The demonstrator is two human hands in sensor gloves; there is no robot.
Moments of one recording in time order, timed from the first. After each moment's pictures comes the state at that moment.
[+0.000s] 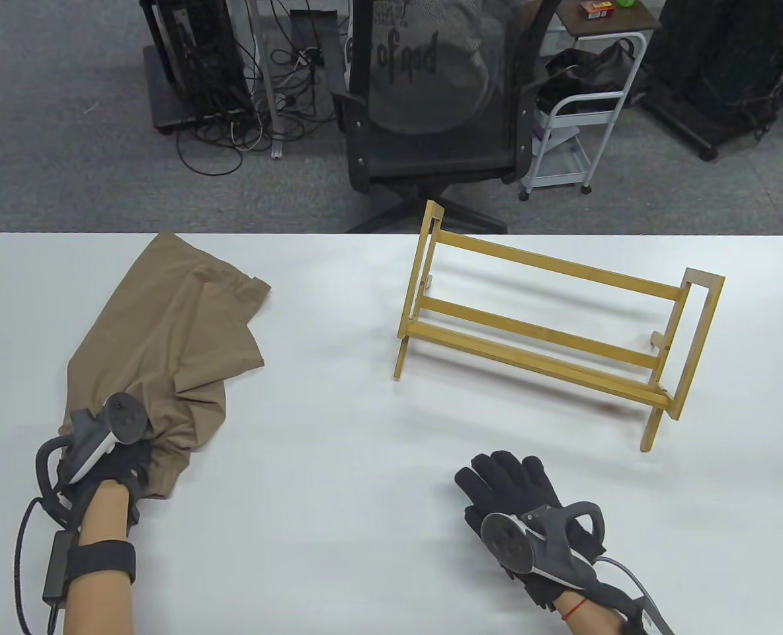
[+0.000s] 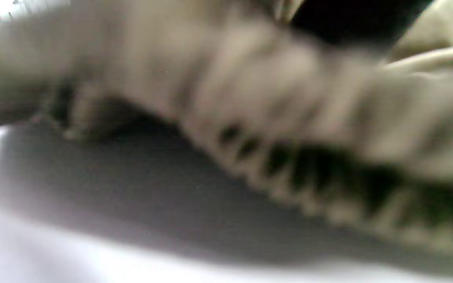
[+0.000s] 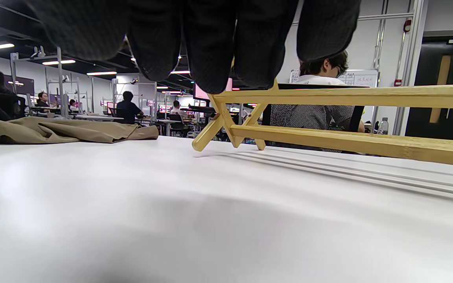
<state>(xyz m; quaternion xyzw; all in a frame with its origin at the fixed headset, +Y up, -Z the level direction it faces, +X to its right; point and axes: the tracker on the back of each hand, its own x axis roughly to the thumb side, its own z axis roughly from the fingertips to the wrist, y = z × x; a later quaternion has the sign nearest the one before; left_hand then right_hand) -0.411 -0.781 -0.322 -0.11 0.14 -0.02 0.98 0.142 -0.724 -0.202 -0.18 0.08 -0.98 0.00</state>
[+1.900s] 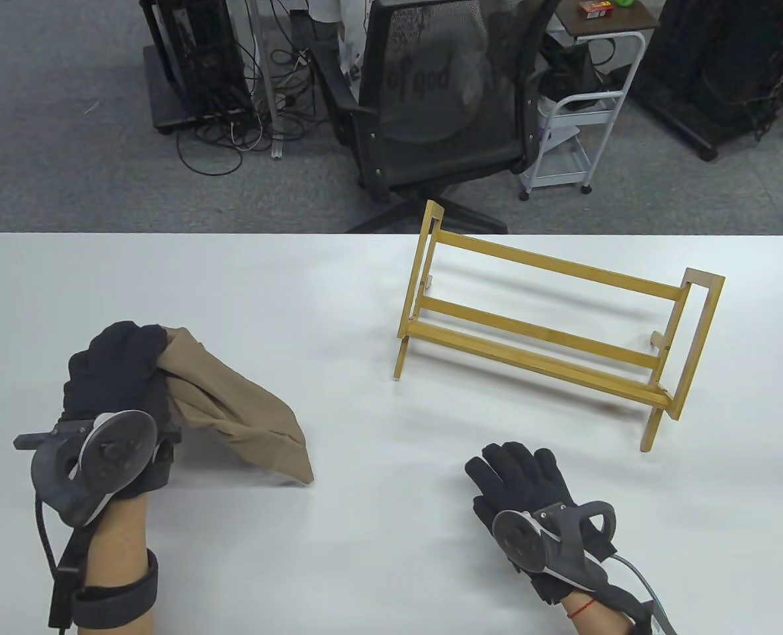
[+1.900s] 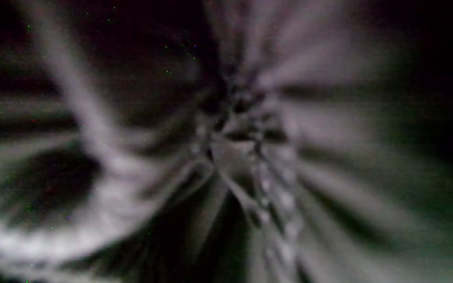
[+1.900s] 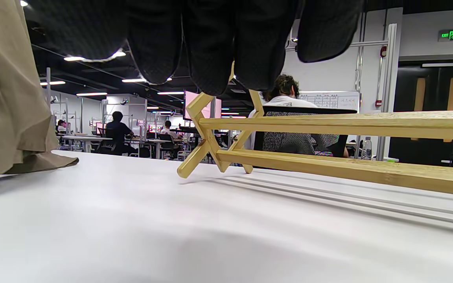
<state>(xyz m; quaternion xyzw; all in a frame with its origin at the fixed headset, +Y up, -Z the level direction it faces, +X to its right) -0.287 -0.538 -0.229 0.41 0.03 0.07 0.91 0.153 -0.719 -0.205 -0.15 0.12 -0.98 -0.01</state>
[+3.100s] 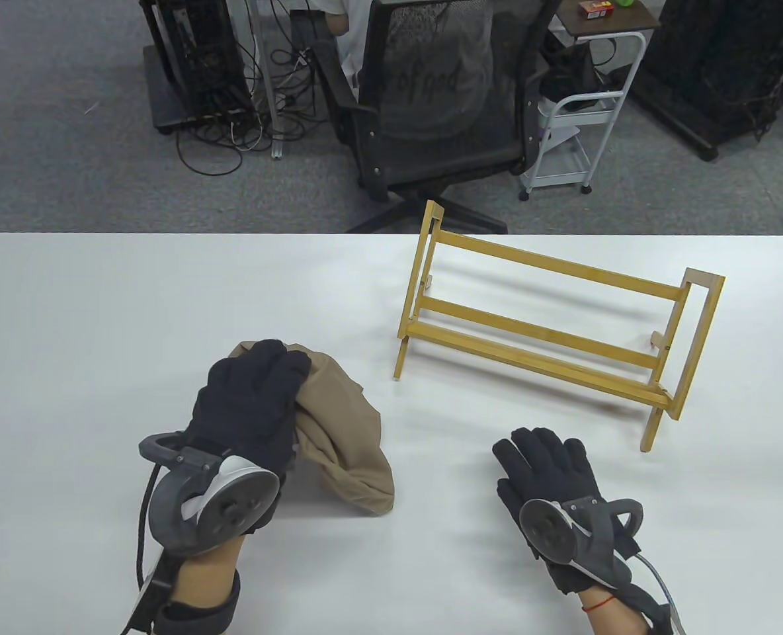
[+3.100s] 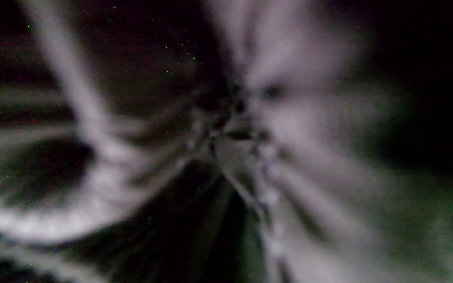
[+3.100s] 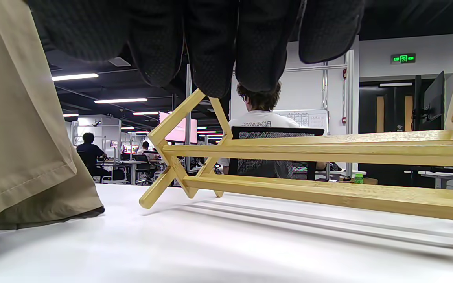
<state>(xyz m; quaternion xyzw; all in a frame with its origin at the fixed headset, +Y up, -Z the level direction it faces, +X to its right) -0.172 -0.526 -0.203 0.42 -0.13 0.12 0.89 0.181 -0.707 -0.210 -0.10 0.16 -0.98 -0.03</state>
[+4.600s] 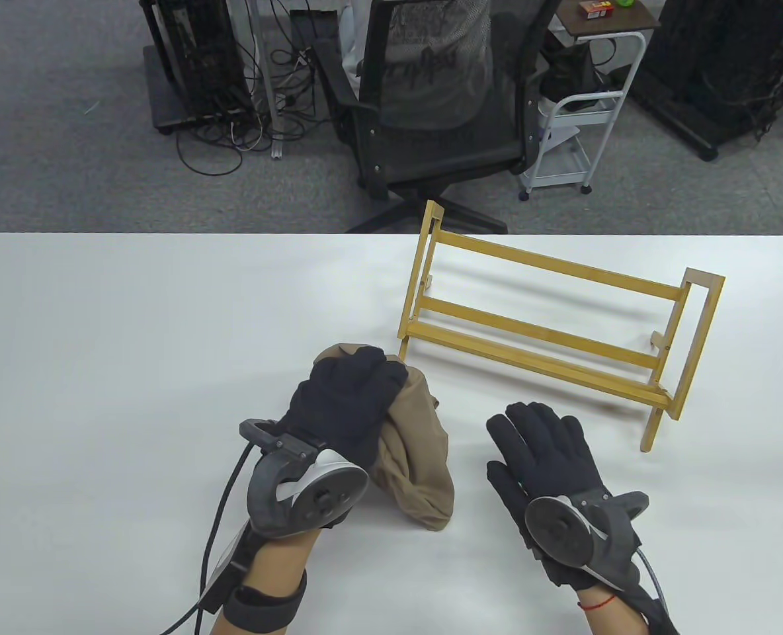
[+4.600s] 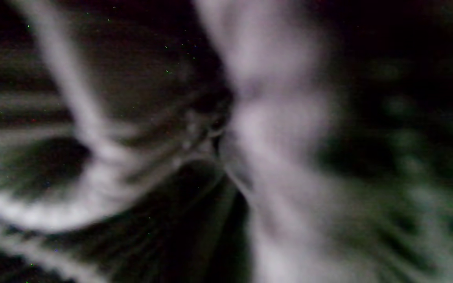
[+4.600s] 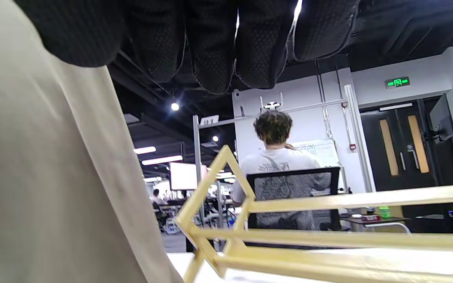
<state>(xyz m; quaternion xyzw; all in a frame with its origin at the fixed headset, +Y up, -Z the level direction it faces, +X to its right) -0.104 -0.543 -0.219 0.38 -0.20 0.16 0.89 0.162 -0.642 -0.200 -0.12 0.24 -0.96 -0.11</state>
